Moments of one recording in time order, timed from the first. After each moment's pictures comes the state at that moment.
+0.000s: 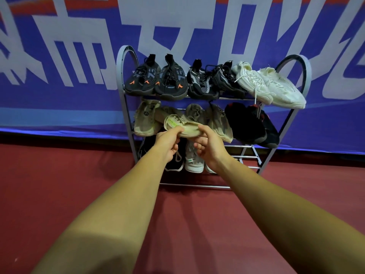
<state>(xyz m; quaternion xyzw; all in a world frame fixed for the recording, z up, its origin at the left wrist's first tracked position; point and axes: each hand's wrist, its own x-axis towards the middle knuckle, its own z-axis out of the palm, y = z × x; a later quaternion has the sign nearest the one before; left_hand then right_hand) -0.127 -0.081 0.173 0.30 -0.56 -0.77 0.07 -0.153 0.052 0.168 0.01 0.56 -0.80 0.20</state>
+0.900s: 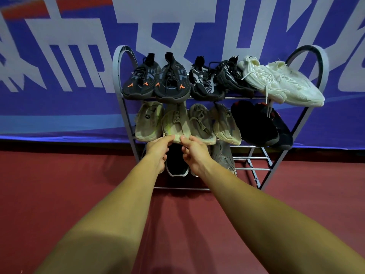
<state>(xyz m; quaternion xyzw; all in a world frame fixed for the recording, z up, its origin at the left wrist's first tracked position) -0.135 -0.117 0.145 0.34 -0.57 -0.74 0.11 -0.171 -0.009 0.127 0.03 0.52 -0.83 0.22</state>
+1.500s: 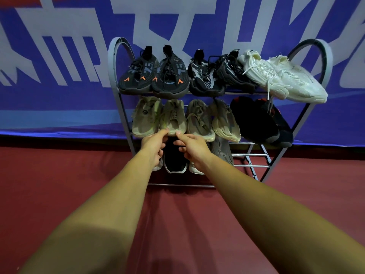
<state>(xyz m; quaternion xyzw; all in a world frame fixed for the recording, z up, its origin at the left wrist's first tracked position) -0.140 -0.126 0.147 0.35 -0.58 -0.73 0.10 -0.178 -0.002 0.130 -0.04 0.64 -0.73 0.23</state>
